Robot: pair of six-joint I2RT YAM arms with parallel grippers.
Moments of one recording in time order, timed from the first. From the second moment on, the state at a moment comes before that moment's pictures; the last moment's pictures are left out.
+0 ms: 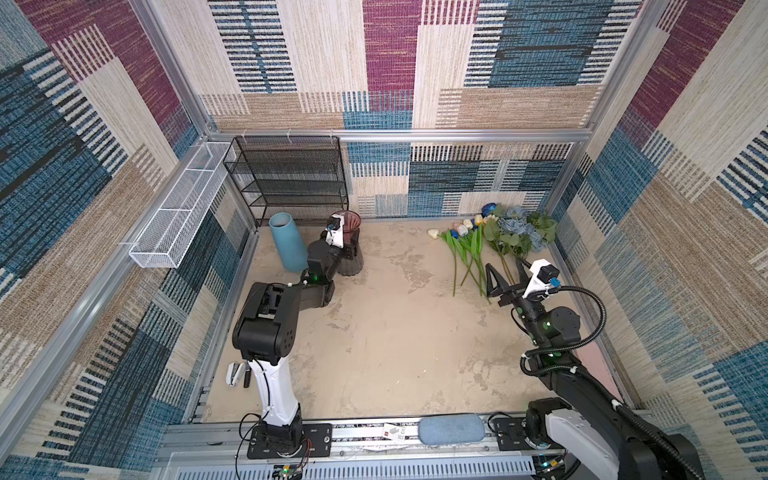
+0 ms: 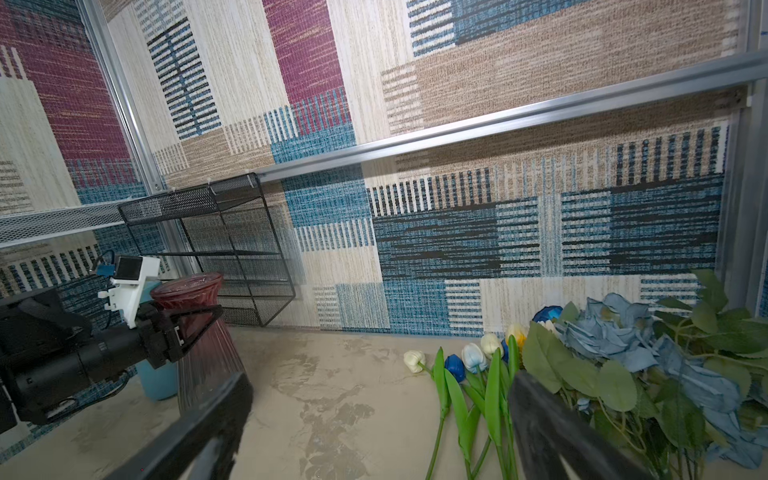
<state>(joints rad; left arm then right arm) -0.22 1.89 0.99 0.92 0.17 0.00 0.12 0.92 0.30 0.85 -0.18 0.23</state>
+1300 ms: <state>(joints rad) -0.53 2.04 0.99 1.15 0.75 -0.04 0.05 1.50 1.04 0.02 -0.33 0.27</state>
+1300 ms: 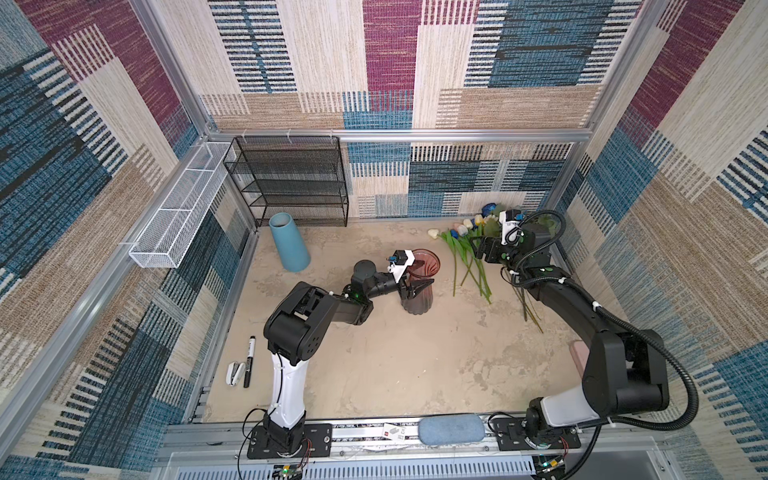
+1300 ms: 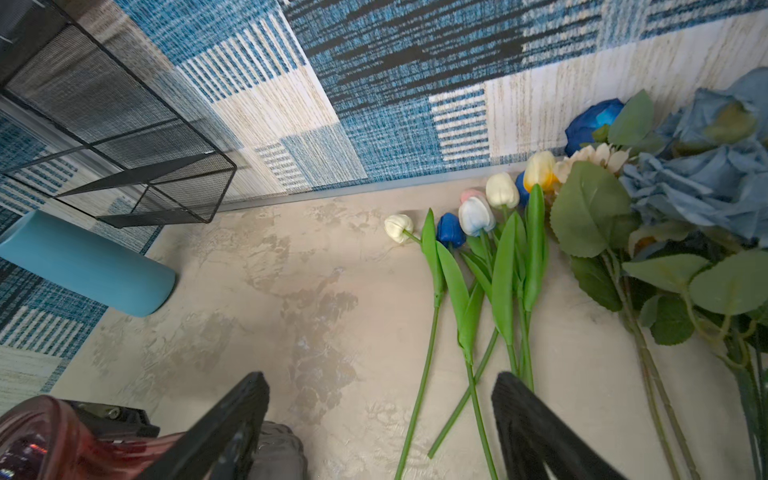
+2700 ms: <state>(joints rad) -0.47 1.33 0.27 1.15 0.44 0.11 0.17 1.85 1.31 -0.24 -0.18 0.22</state>
